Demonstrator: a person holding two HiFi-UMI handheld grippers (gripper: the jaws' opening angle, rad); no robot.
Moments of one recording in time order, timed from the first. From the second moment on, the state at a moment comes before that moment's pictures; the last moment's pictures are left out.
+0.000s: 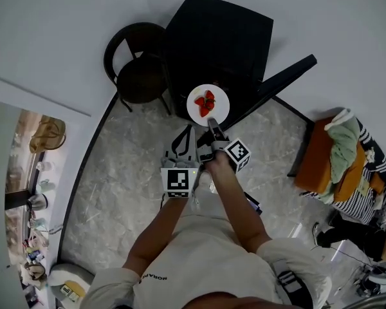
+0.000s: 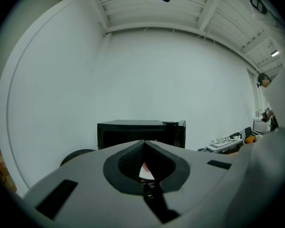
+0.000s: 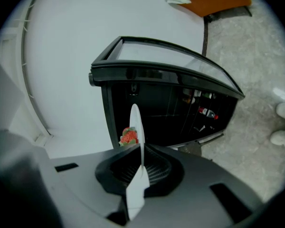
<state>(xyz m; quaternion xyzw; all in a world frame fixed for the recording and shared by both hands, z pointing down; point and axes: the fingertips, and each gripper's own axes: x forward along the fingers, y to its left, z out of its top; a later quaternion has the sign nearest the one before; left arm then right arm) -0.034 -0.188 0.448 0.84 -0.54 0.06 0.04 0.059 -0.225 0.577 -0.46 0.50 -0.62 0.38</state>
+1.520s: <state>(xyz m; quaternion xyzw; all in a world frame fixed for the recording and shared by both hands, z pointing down) -0.027 -0.214 0.524 0.83 -0.56 0.05 0.06 0.061 -0.302 0.729 -0.49 0.48 -0.62 0.37</state>
